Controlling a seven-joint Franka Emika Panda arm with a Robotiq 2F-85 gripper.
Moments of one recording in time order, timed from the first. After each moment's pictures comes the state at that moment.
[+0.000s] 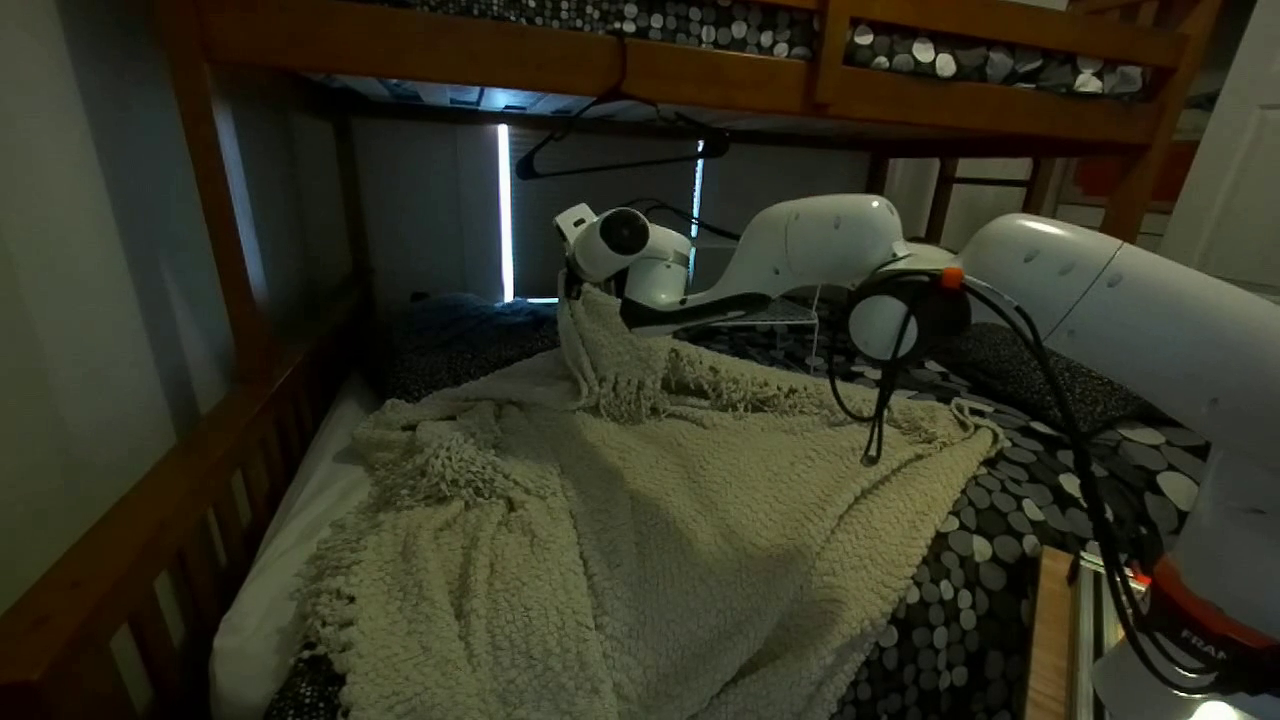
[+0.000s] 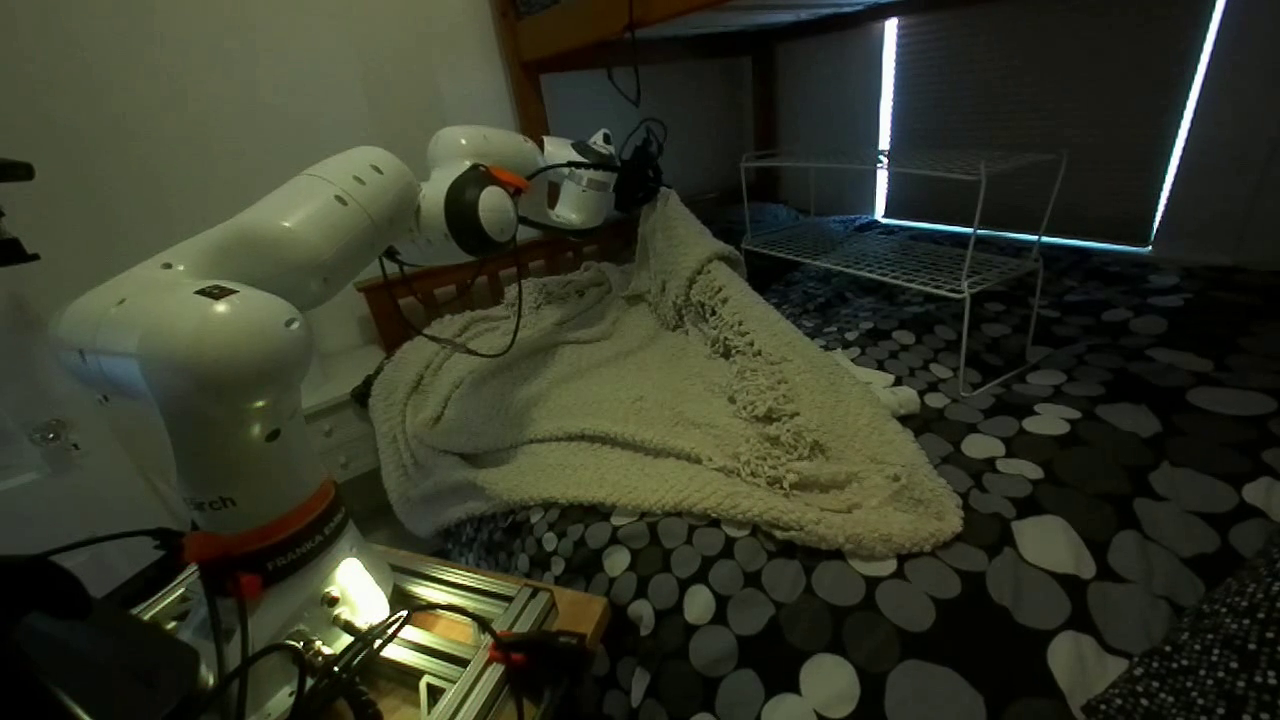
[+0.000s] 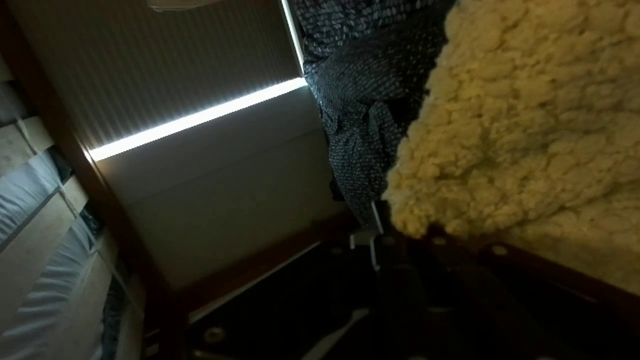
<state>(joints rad) -0.03 1.23 -0.10 -0.55 -1.07 2.73 0.03</state>
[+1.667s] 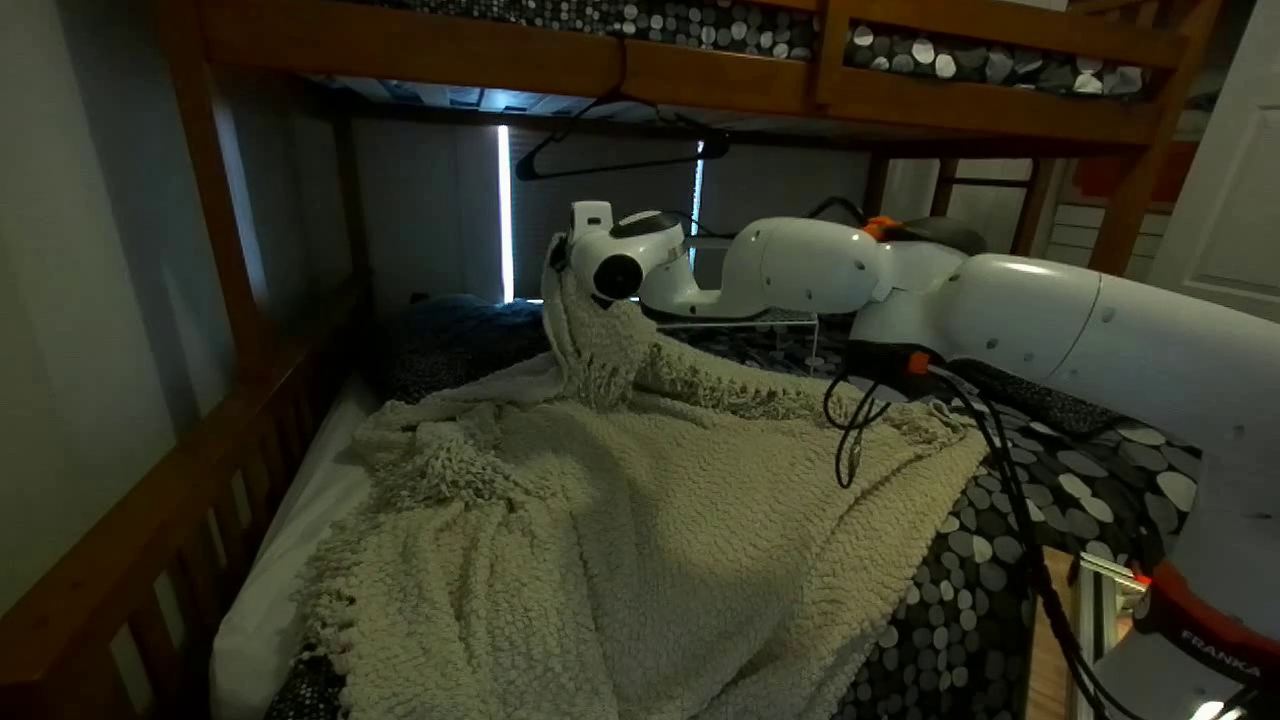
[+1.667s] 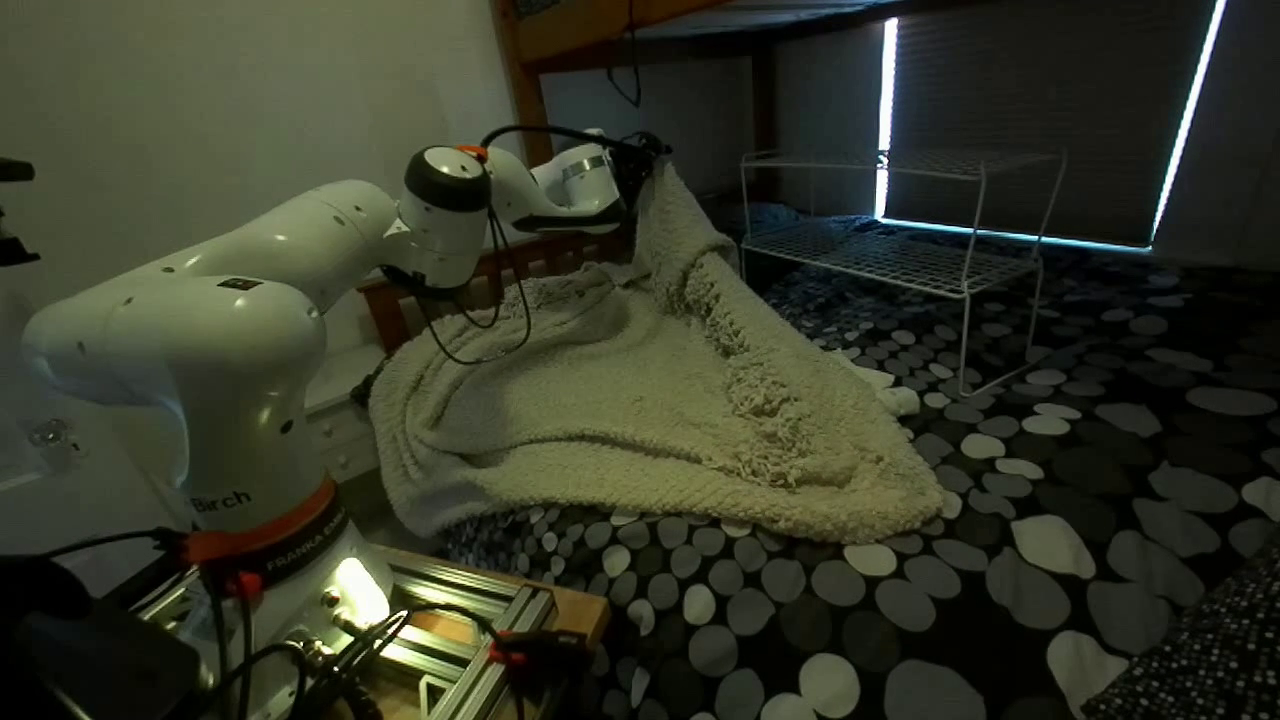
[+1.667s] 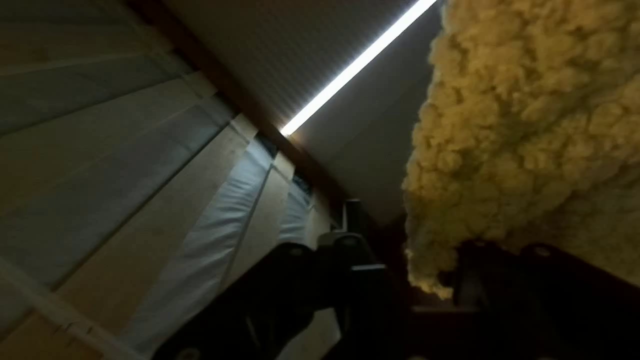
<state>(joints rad) 0.17 1.37 -1.01 -0.47 -0.93 2.81 1.08</state>
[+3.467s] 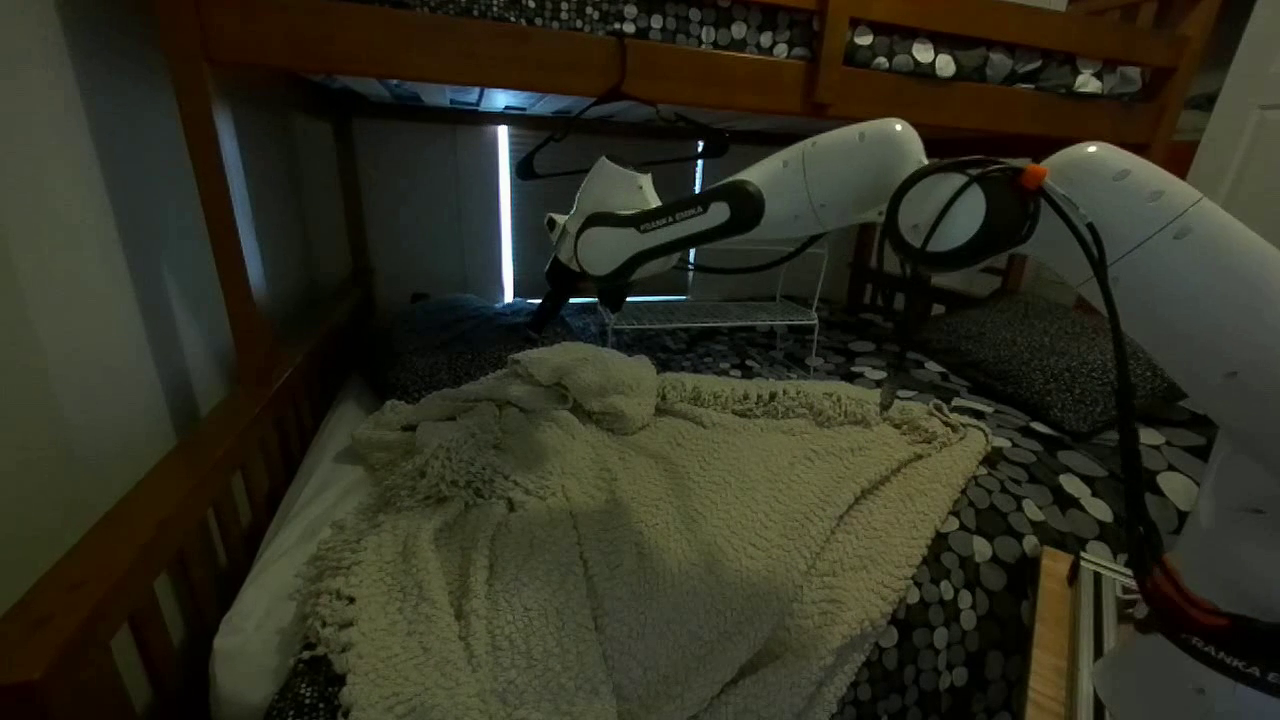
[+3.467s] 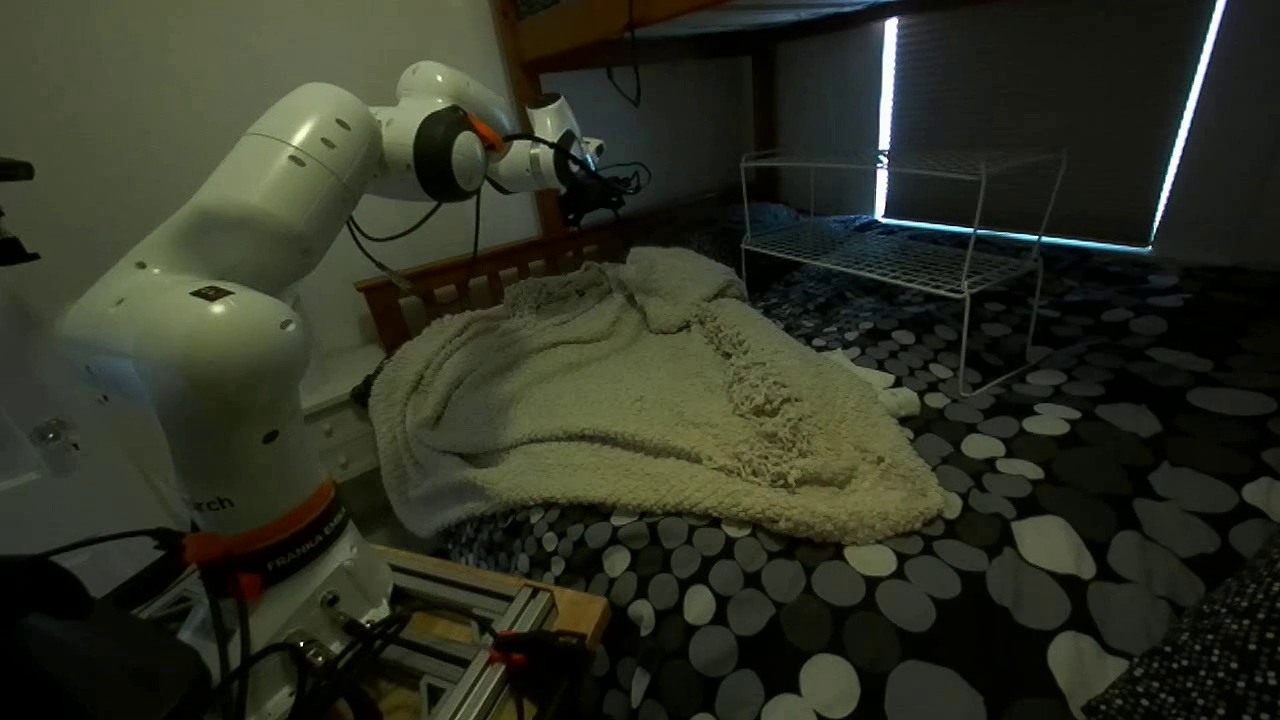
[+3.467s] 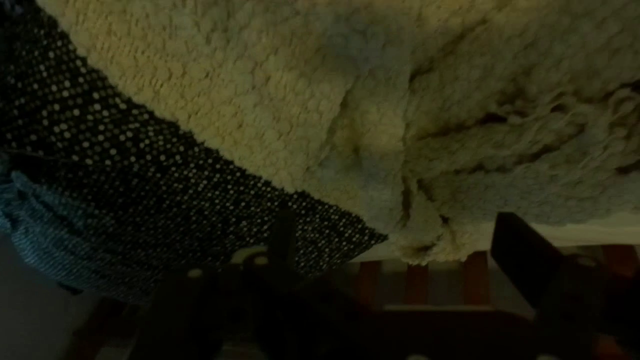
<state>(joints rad) -0.06 0.94 0.20 -1.00 -0.20 2.49 -0.43</state>
